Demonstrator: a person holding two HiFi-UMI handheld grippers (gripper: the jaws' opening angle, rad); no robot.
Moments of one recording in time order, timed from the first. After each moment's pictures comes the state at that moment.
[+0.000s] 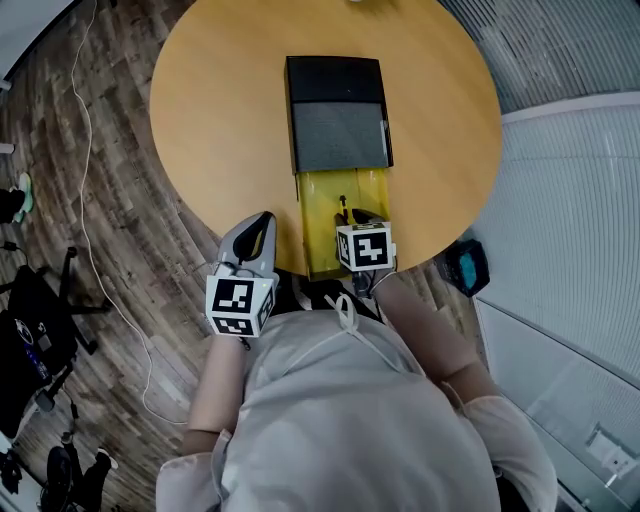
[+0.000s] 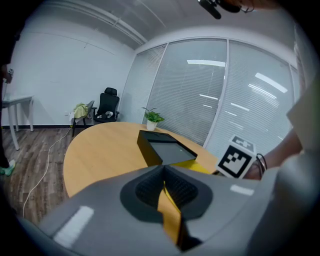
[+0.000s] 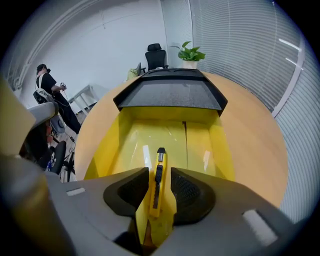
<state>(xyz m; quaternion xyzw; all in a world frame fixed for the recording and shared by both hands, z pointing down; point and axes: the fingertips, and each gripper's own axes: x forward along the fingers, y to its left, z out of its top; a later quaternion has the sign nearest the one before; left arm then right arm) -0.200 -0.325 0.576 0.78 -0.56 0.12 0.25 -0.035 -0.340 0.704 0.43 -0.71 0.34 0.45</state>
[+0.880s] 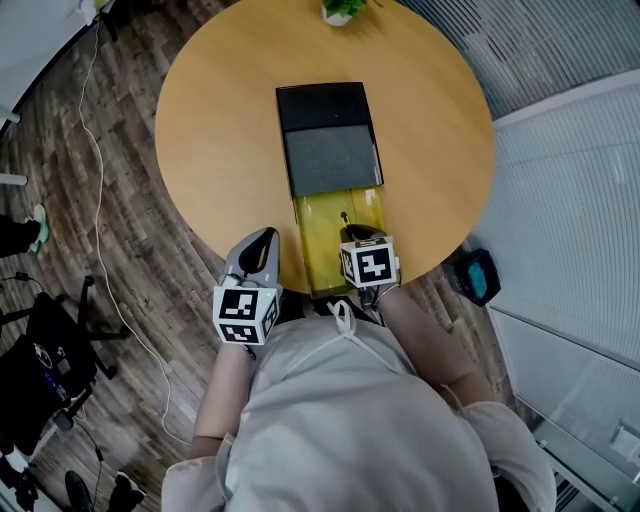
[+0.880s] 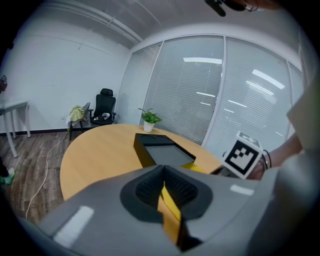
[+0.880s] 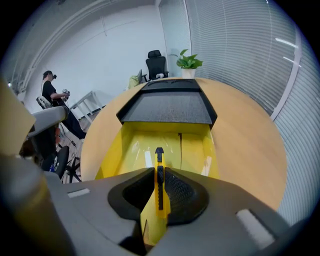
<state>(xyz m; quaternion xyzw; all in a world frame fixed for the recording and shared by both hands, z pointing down) -0.192 -0.341 0.560 0.79 -0.55 0.14 0.24 -0.031 -0.353 0.677 0.43 -0.72 0.33 0.42</state>
